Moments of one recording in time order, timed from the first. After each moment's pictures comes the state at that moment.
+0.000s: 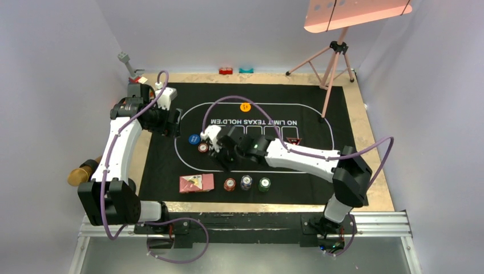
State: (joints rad) left arm 0.06 1.35 1.25 -0.94 0.27 0.28; right arm 1.11 1.68 1.28 -0.46 -0.01 0.10
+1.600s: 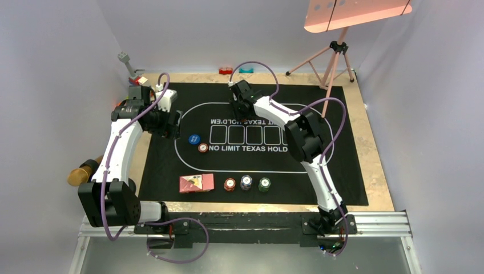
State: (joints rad) left arm 0.06 1.33 1.21 -0.92 0.26 0.29; right arm 0.62 2.38 1.98 -0.54 0.13 0.18
